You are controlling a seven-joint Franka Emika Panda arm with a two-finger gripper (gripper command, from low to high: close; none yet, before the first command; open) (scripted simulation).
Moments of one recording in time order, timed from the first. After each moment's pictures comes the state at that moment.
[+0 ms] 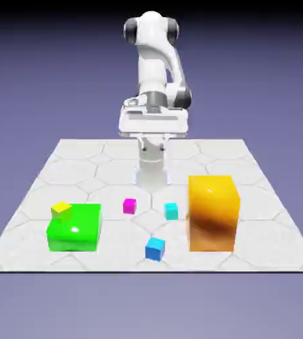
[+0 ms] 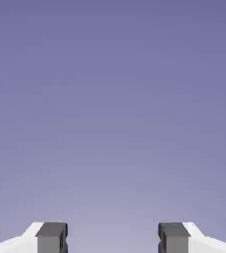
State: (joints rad) arm 0.02 -0.58 0.00 -2.78 0.02 3.04 0.69
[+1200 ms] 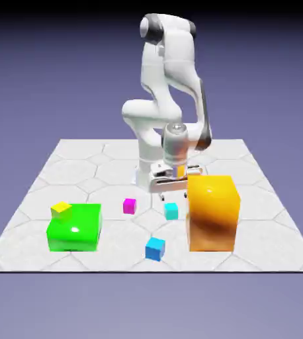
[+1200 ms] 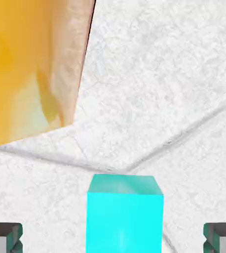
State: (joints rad) arm -0.30 -0.20 0.76 -3.06 0.53 2.79 0.56
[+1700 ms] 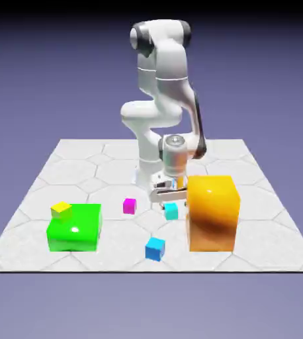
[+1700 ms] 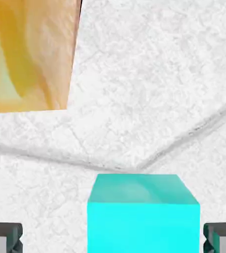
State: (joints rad) arm 0.16 0.12 0.22 -3.03 0.29 3.07 0.71
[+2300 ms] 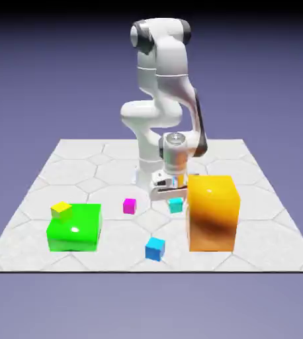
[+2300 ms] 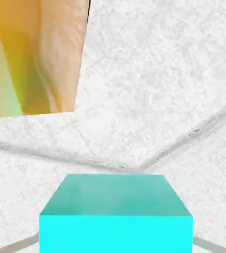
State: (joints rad) arm -0.09 -0.05 0.52 -3.04 0.42 2.92 0.63
